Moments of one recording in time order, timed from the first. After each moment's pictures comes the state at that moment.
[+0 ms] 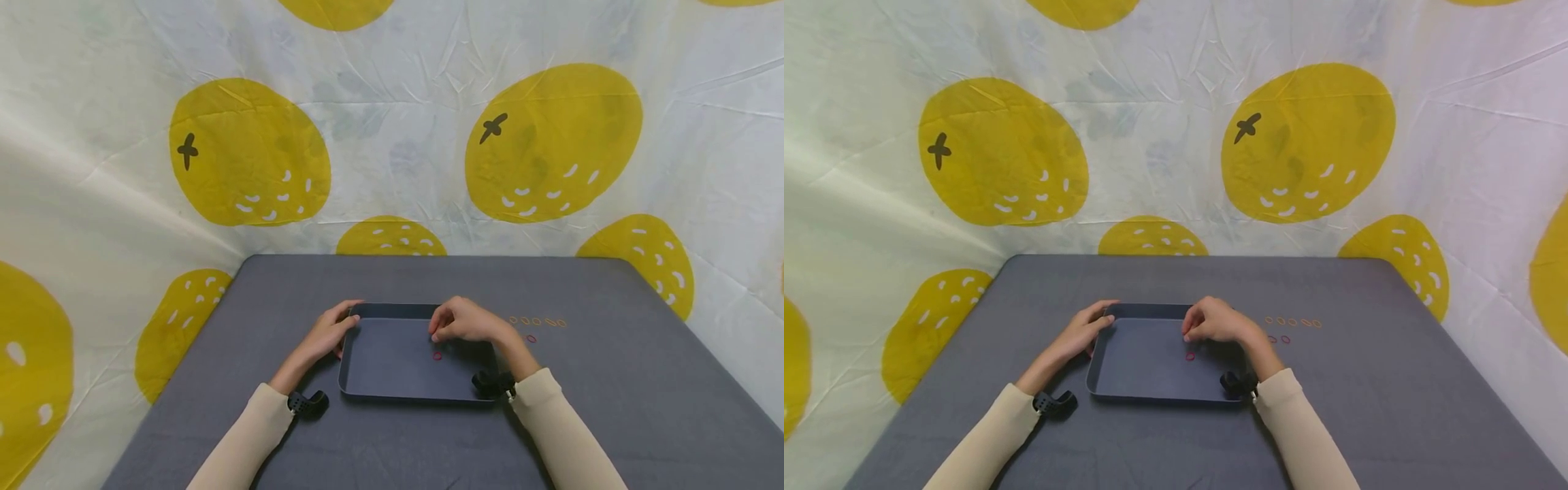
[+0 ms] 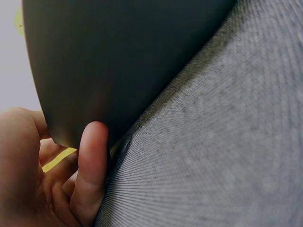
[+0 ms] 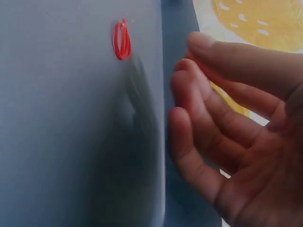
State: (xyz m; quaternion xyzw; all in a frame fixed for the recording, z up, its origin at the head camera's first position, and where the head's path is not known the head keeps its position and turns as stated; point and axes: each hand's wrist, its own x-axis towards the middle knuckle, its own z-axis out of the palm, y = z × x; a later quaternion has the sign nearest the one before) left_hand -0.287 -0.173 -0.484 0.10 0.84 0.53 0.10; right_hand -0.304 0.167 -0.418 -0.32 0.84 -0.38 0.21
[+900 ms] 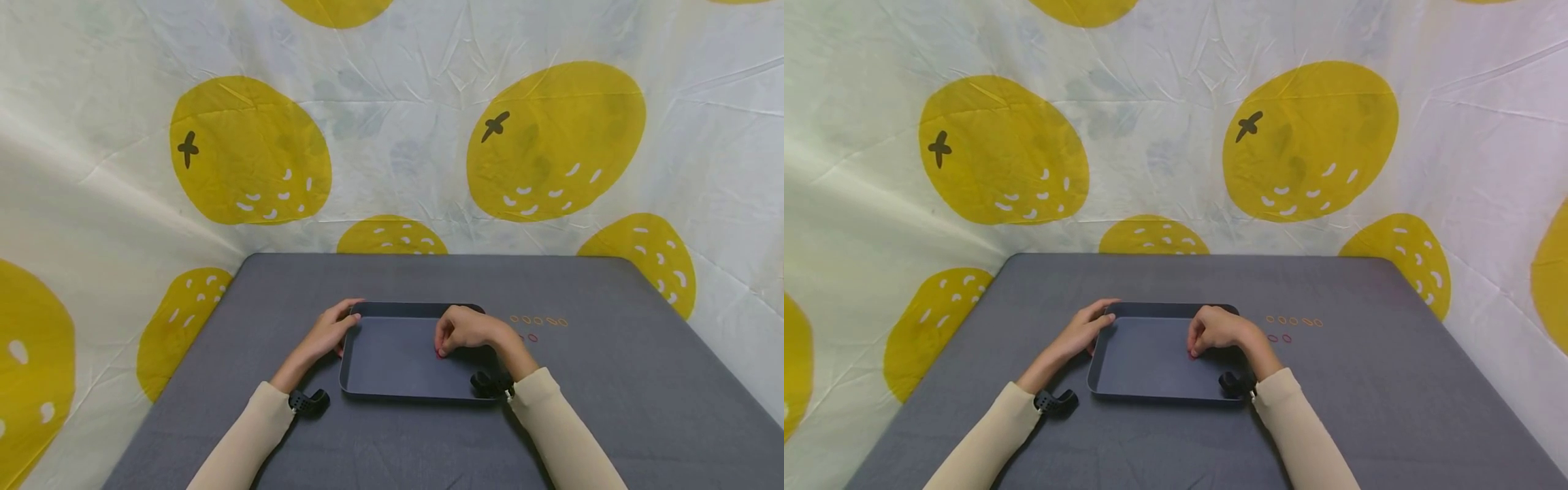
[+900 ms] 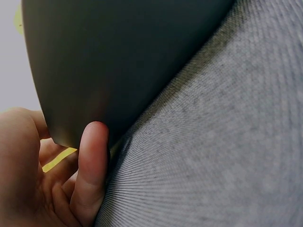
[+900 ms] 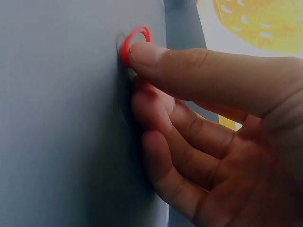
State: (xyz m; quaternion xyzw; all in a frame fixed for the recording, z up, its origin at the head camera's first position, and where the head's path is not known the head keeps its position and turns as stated) left_hand -0.287 -0.172 -0.484 0.10 0.84 0.53 0.10; right_hand -0.304 0.165 -0.427 -0.33 0.86 -0.31 0.26
